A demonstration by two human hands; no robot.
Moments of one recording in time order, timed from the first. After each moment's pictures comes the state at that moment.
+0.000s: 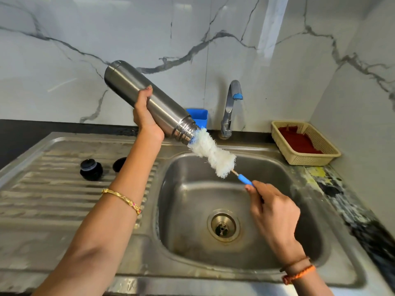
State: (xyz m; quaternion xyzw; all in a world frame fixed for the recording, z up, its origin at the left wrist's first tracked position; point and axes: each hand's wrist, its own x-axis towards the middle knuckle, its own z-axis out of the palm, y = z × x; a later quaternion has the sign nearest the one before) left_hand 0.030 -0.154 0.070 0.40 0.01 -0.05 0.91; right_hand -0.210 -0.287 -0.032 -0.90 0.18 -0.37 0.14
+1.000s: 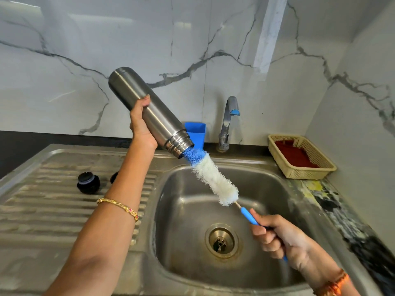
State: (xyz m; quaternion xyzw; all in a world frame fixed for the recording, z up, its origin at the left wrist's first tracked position) left_hand 0.044 -0.148 0.076 0.39 -0.03 -0.08 0.92; right_hand -0.216 -0.320 0.006 -0.60 0.32 0.16 0.71
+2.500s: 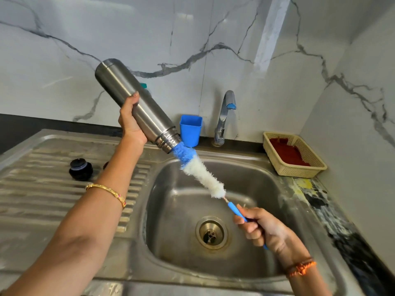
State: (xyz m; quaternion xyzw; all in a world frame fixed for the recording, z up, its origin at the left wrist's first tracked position) left_hand 0.052 -0.139 0.055 0.37 -0.05 -0.06 0.93; right_hand -0.209 -0.333 -0.020 -0.58 0.28 0.19 0.74
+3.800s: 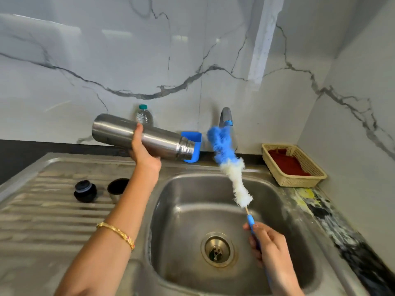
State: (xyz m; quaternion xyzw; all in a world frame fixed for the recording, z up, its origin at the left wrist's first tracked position) left_hand 0.020 -0.155 0.049 0.28 0.09 -0.07 0.95; right_hand -0.239 -0.278 -0.028 -0.63 0.32 -0.20 0.67
